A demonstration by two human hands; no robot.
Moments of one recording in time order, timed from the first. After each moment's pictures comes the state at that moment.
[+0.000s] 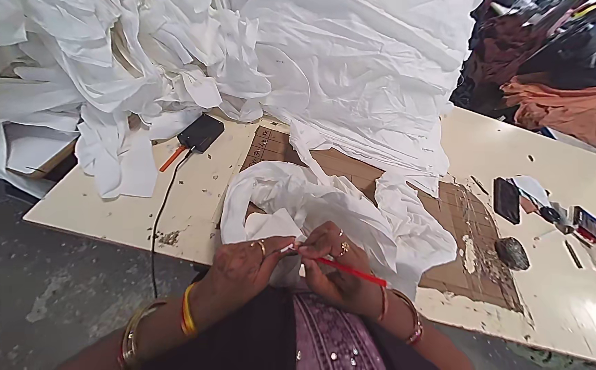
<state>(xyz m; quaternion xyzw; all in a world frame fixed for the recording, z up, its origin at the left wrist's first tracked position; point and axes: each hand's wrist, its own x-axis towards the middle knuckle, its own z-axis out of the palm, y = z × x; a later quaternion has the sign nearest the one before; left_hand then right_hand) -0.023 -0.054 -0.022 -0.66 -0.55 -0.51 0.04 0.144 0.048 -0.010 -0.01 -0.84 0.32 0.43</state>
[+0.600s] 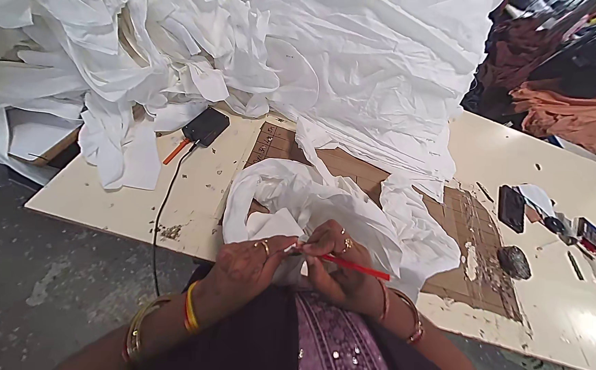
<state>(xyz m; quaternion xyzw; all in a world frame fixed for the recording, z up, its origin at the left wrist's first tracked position) -0.025 -0.054 -0.026 -0.66 -0.55 -0.51 0.06 0.138 0.051 -0.014 -0.02 -0.83 0.36 0.43</state>
